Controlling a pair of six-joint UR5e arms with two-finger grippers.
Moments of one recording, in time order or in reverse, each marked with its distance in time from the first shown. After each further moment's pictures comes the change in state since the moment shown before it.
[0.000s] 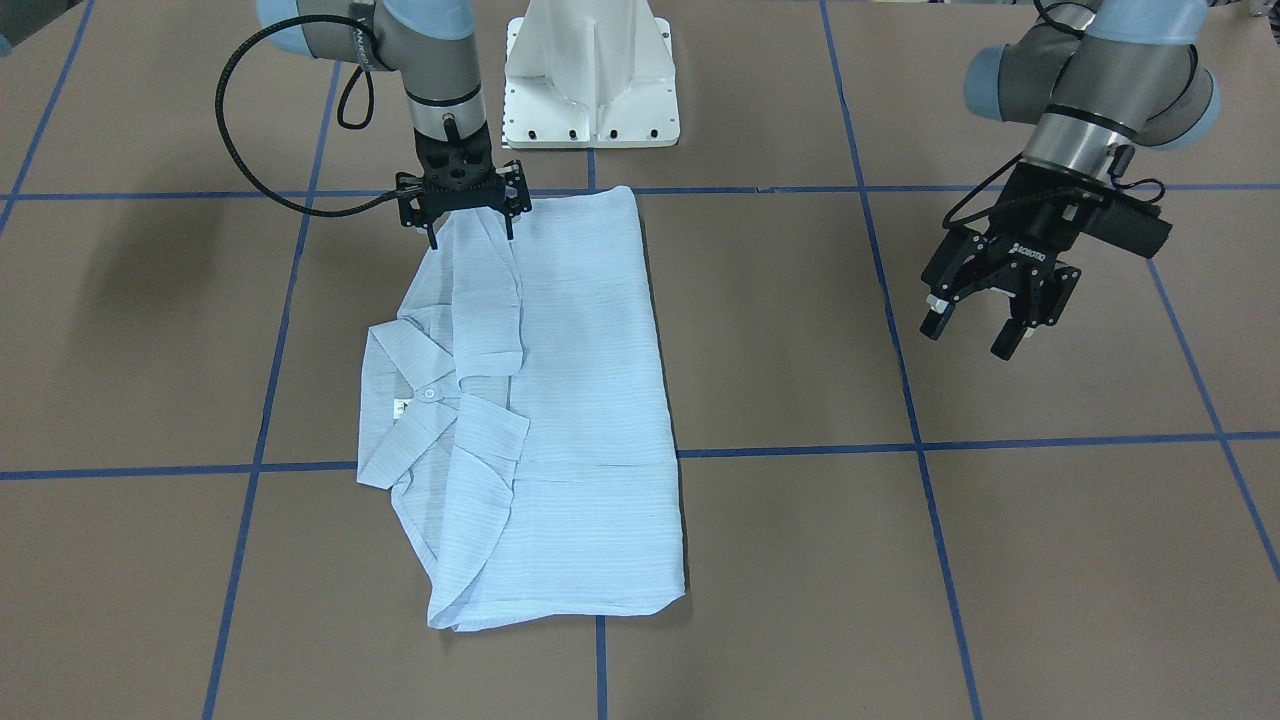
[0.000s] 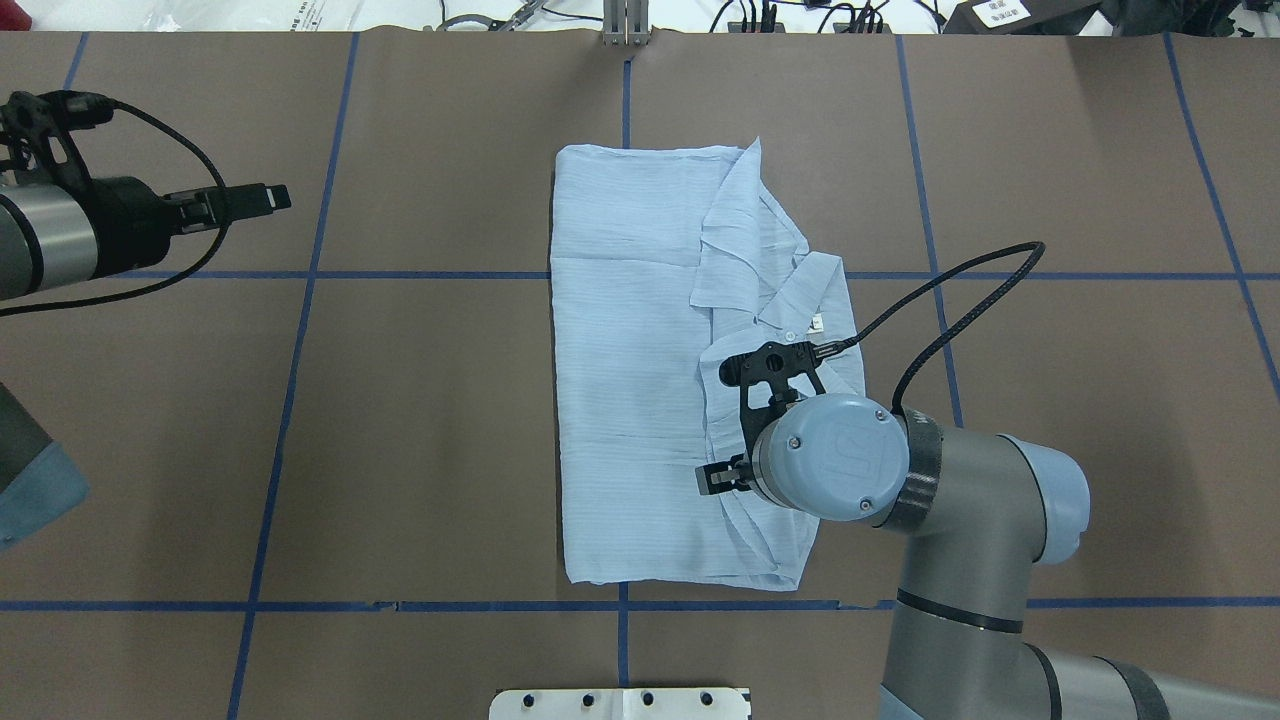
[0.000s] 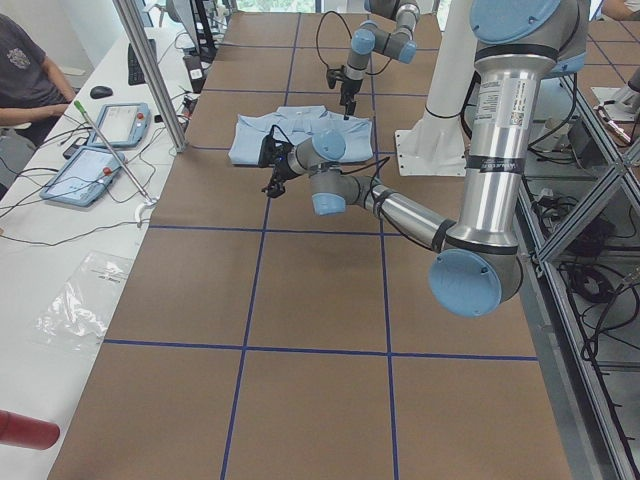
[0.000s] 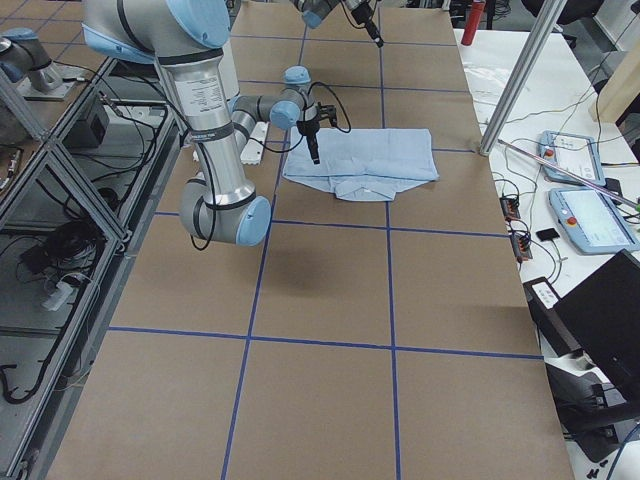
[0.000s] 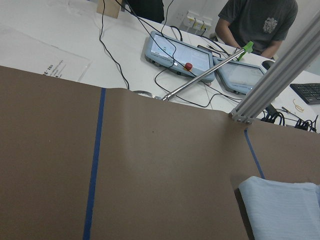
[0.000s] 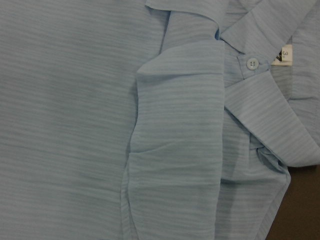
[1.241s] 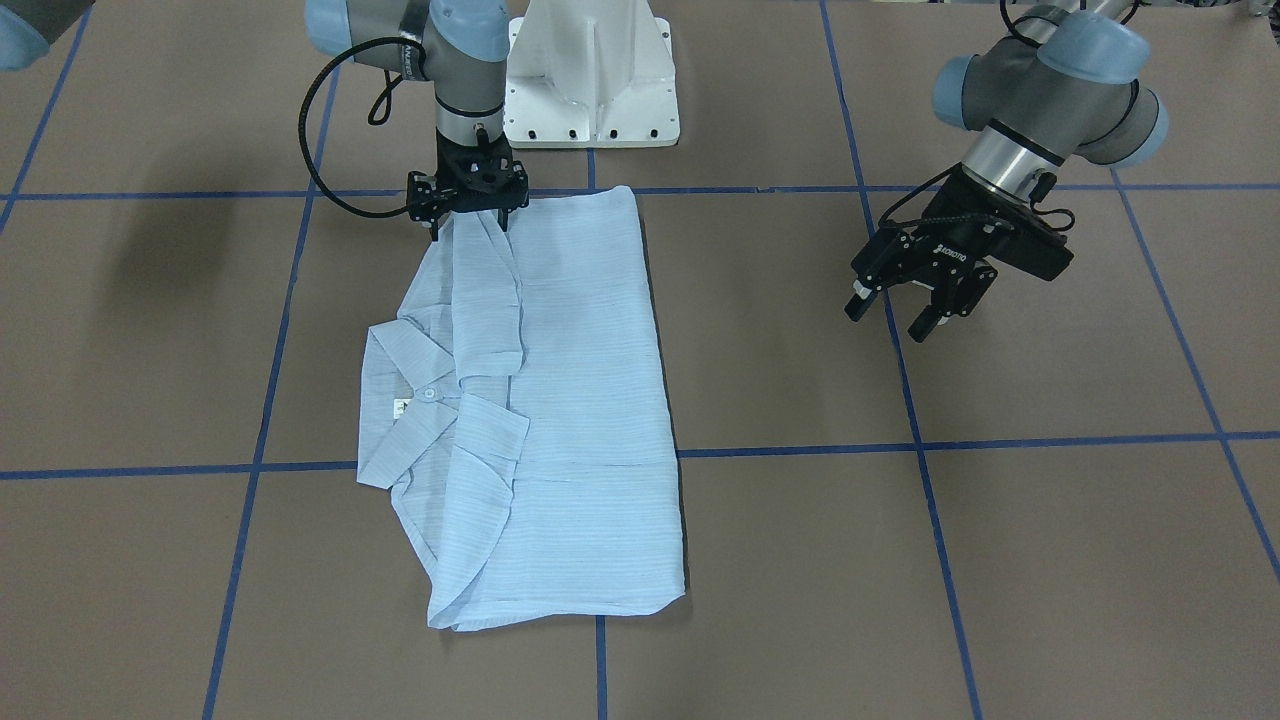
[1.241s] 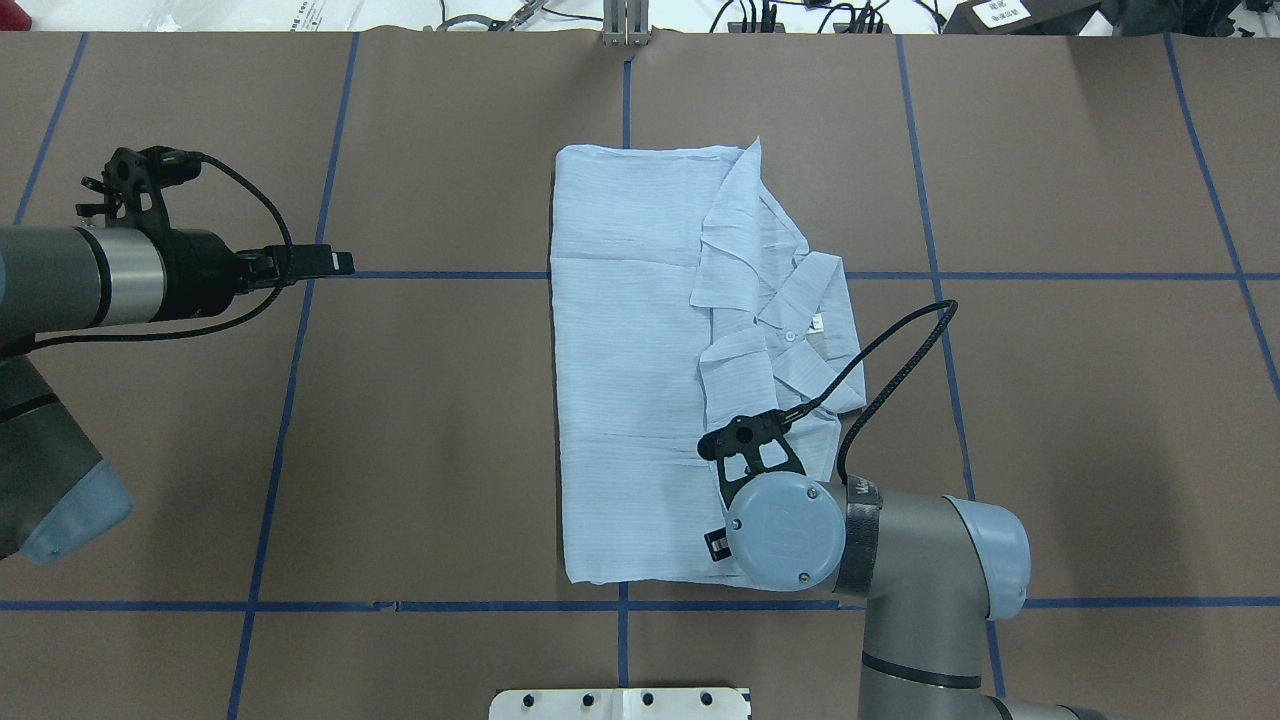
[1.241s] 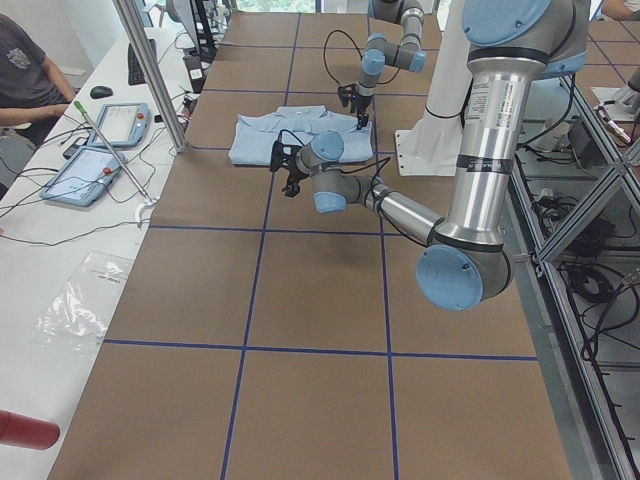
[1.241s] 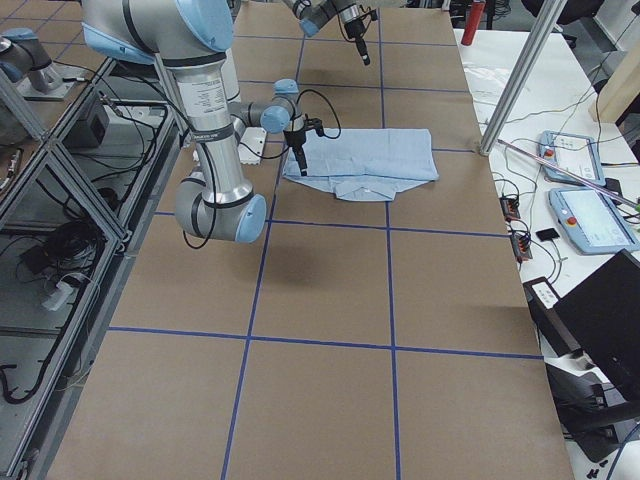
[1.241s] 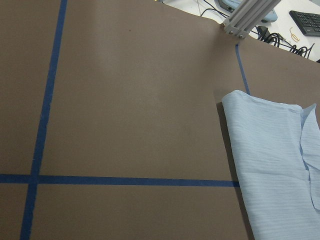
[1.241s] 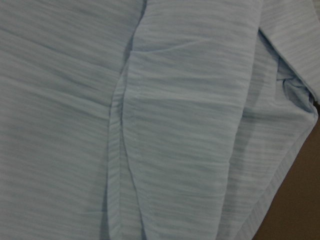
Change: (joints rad) left arm 0.048 -0.045 0.028 0.010 -0.136 -0.058; right arm -0.090 0.011 -0.070 -0.082 -0.057 -0.074
